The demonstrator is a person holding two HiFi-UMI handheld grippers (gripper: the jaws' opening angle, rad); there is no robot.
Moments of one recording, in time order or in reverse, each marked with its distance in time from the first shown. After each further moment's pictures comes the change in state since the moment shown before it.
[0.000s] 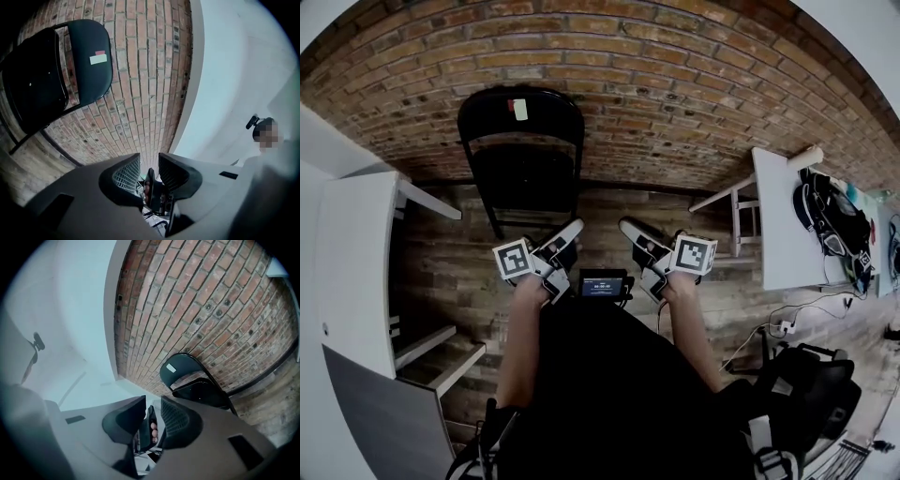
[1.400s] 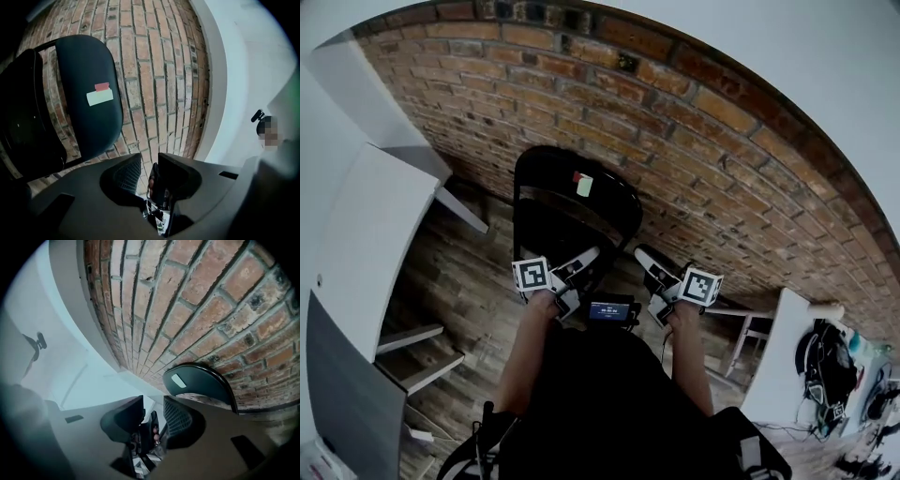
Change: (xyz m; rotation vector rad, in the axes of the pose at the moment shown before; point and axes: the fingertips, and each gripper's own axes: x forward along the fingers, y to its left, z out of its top) left arm 0.031 0.080 0.190 0.037 -0.244 0.078; right arm 0.186 -0.057 0.135 -0.066 0.223 0.133
